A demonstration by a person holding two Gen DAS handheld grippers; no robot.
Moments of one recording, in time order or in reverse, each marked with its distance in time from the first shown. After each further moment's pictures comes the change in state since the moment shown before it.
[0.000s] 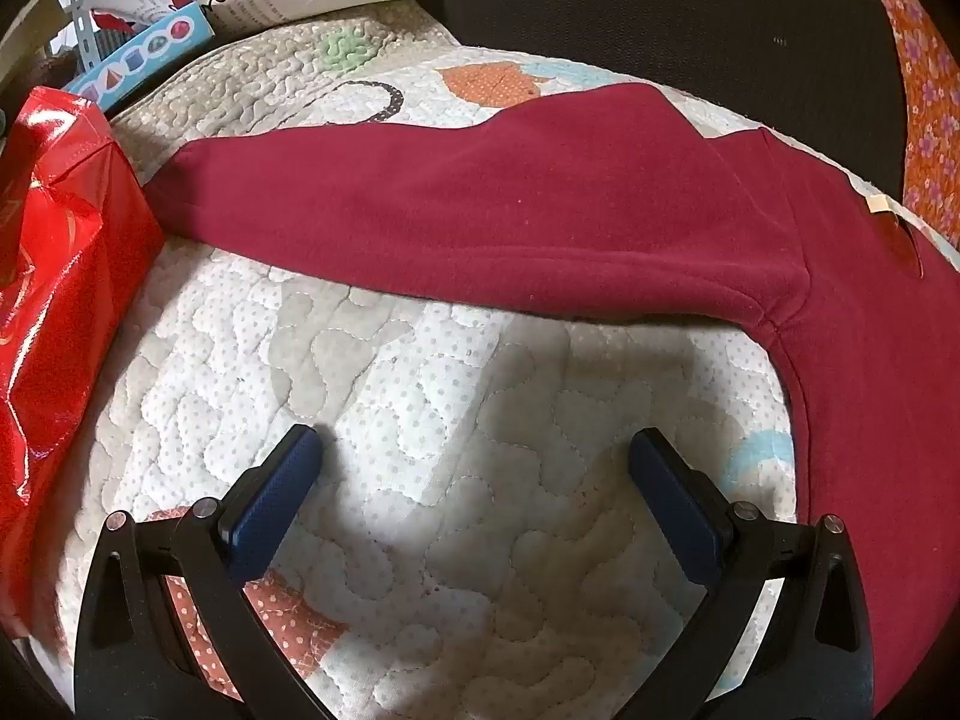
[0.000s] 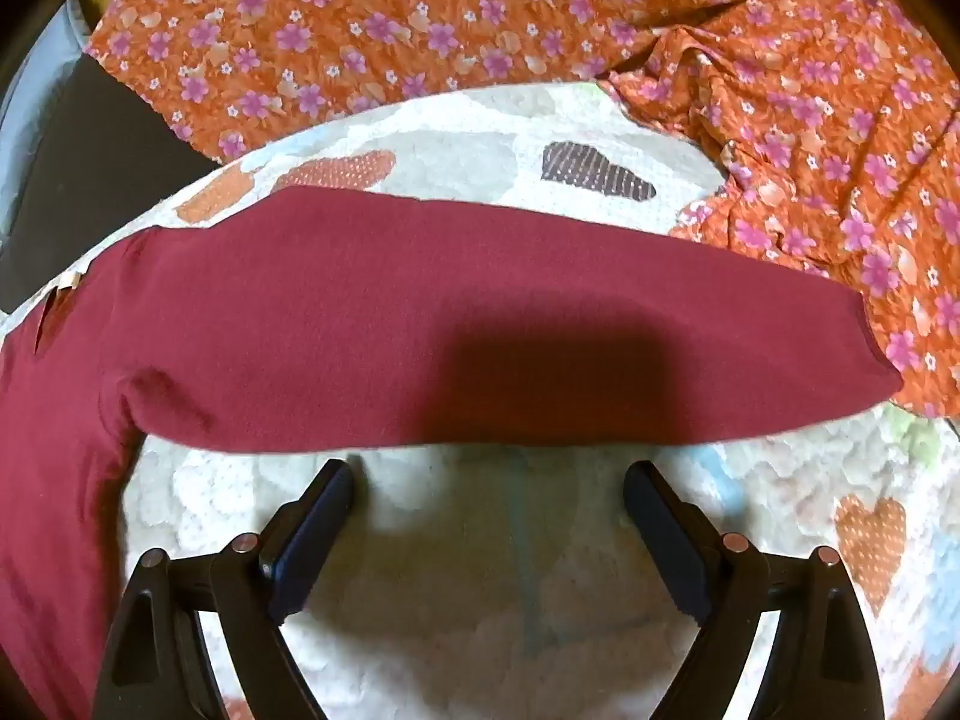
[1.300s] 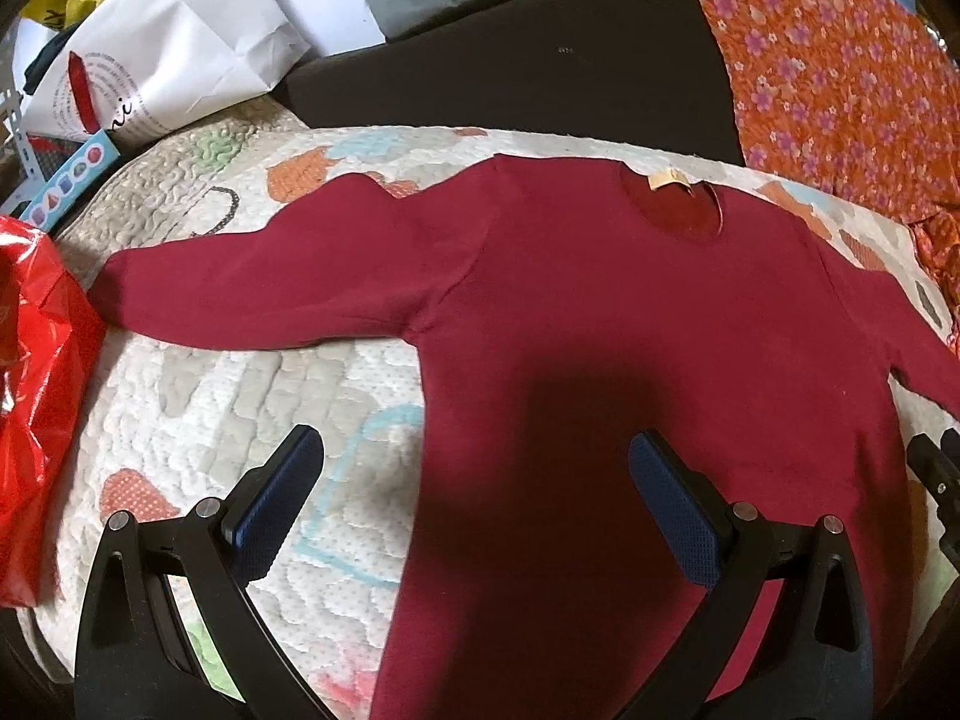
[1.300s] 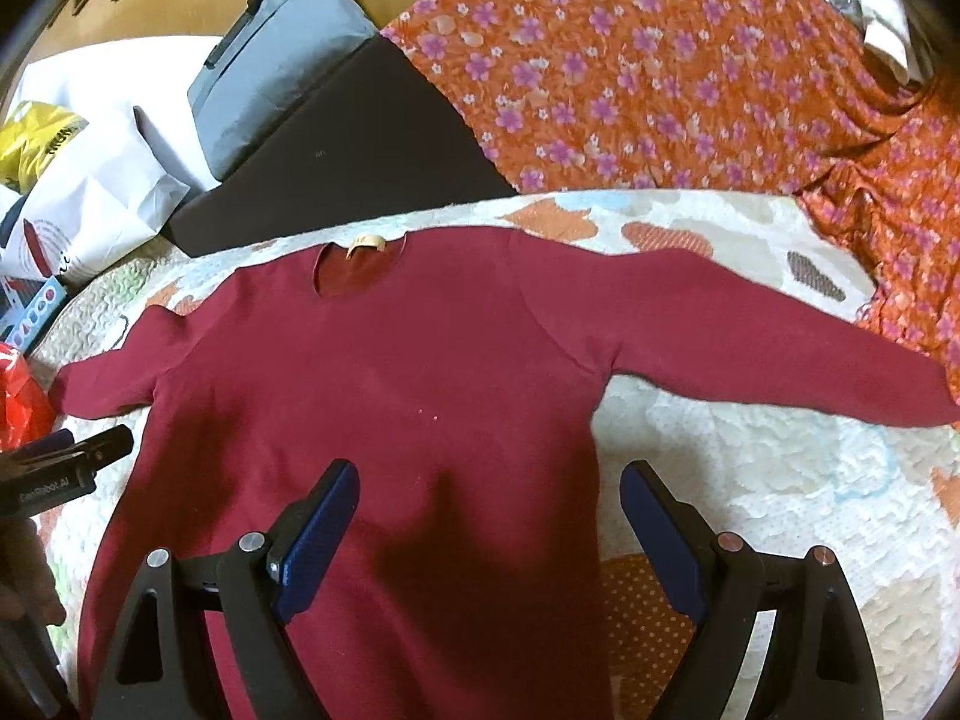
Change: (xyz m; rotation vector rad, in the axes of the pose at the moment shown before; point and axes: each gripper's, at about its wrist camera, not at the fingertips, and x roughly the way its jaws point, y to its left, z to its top) left arm -0.092 -0.128 -0.016 0.159 -0.057 -0.118; right arm -0.102 0.166 -0.078 -0.195 -0.142 0.252
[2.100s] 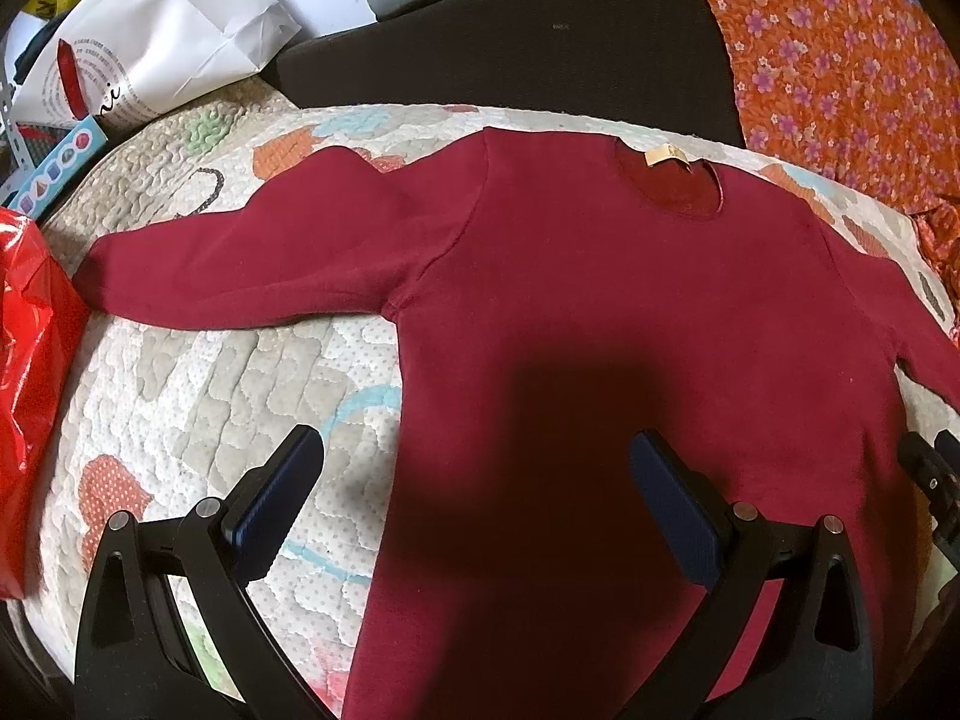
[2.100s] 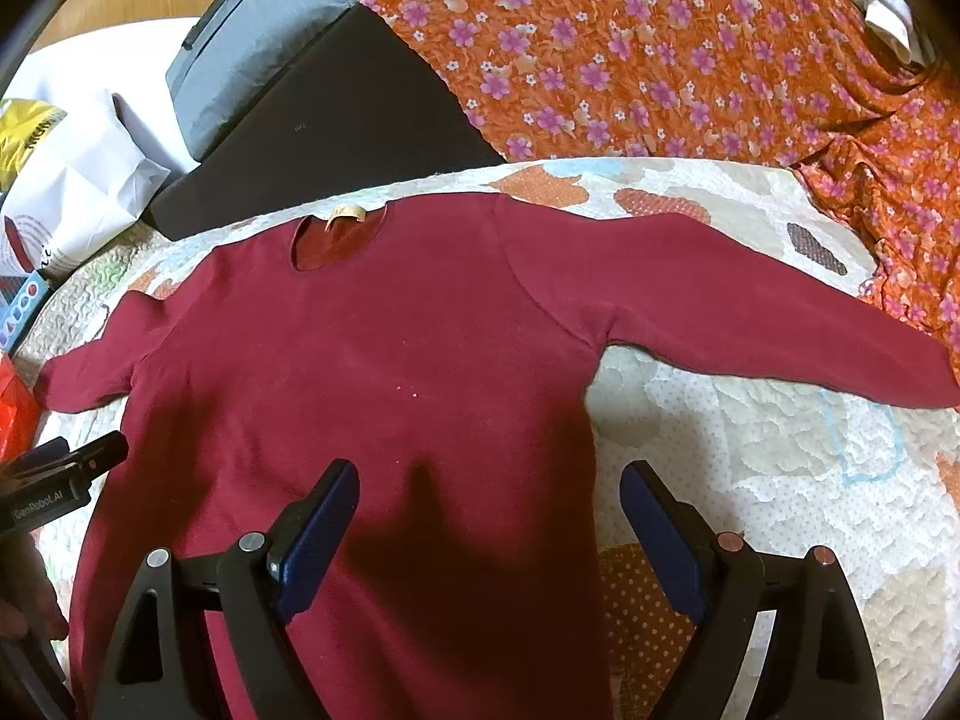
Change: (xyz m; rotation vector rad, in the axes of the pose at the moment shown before) left arm 0.011 -0.005 -0.004 0.001 0.037 -0.007; right arm 0.015 -0.006 -0.002 0.011 0.059 -0.020
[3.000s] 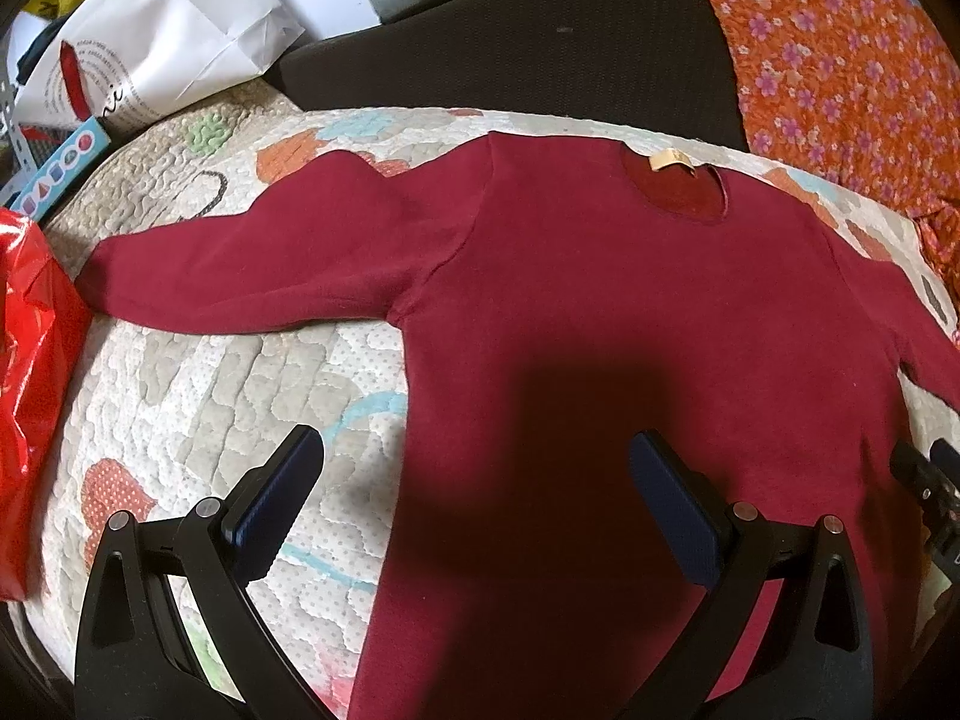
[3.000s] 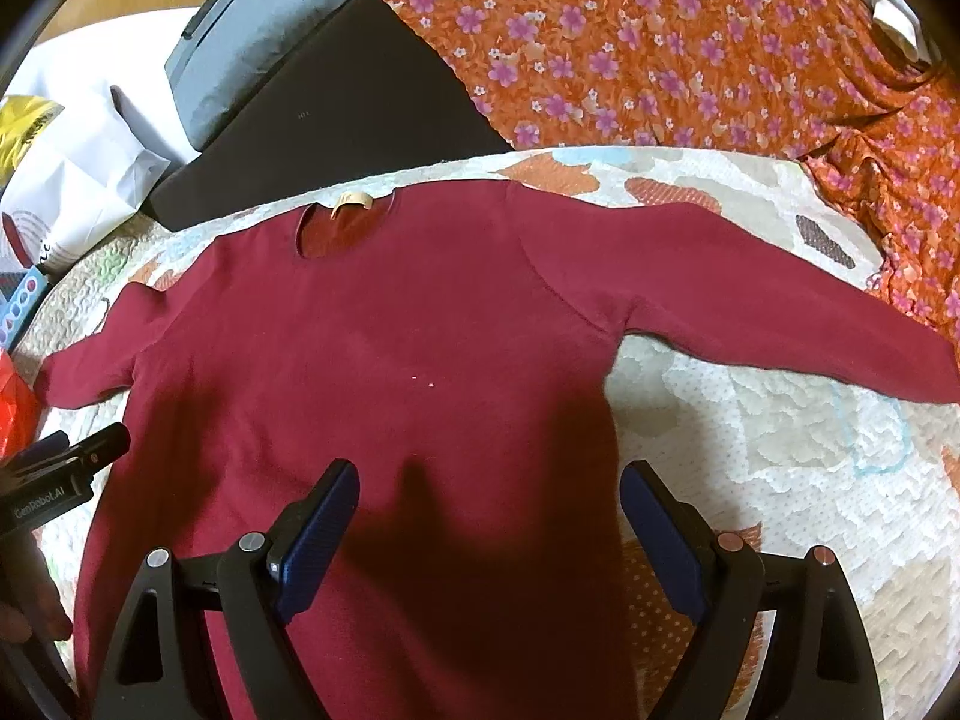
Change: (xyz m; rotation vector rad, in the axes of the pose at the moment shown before) left arm 0.002 0.005 0.003 -0.016 -0.002 0.004; right arm 0.006 0.011 0.000 0.003 0.029 -0.002
